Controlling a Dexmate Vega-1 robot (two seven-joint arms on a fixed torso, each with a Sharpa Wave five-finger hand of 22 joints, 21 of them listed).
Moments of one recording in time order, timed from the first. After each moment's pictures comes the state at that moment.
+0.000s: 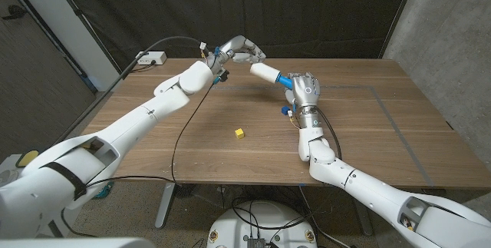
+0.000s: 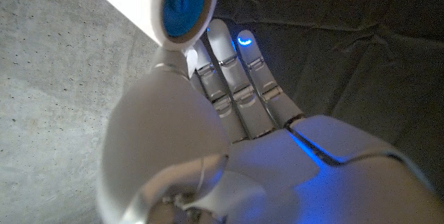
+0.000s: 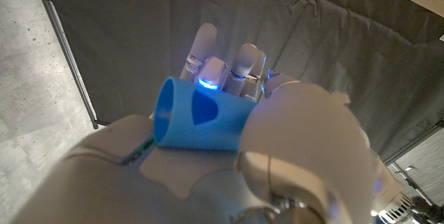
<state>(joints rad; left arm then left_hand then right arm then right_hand) 0.43 0.58 0.71 -1.39 0.06 -0.30 0.04 1.26 0.04 0.07 -0.13 0.51 1.20 -0.06 0.22 0.20 1.09 -0.15 0.52 0.44 1.05 -0.18 0.78 0.79 0.61 -0.06 0.90 0.62 -0.75 -0.43 -0.86 -1.41 -0.83 -0.52 -0.96 1.06 0.16 0.45 0.12 0.28 0.89 0.02 0.24 0.57 0.95 -0.07 0.96 0.99 0.97 -0.14 1.54 1.24 0.62 -0.06 1.27 0.27</state>
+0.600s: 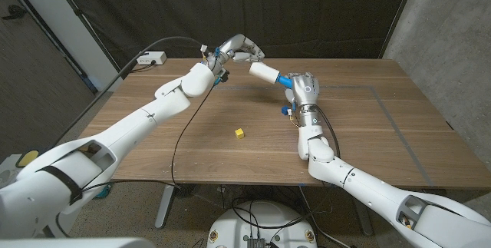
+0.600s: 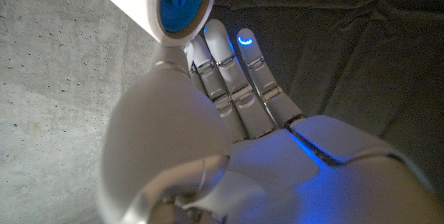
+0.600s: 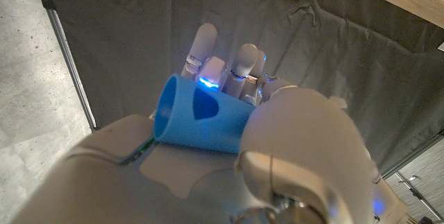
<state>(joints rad) 0.45 0.60 0.72 -1.44 0.14 -0.27 0.17 1.27 0.04 0.04 -0.12 0.51 1.21 -0.05 0.23 0.20 1.12 -0.15 0.49 0.40 1.08 -0.19 0.77 0.81 0.63 -0.06 0.95 0.63 -0.74 -0.43 -0.86 -1.41 -0.83 -0.54 -0.91 1.04 0.16 0.46 0.11 0.27 0.89 0.02 0.23 0.57 0.95 -0.07 0.96 0.99 0.97 -0.14 1.54 1.24 0.62 -0.06 1.30 0.25</state>
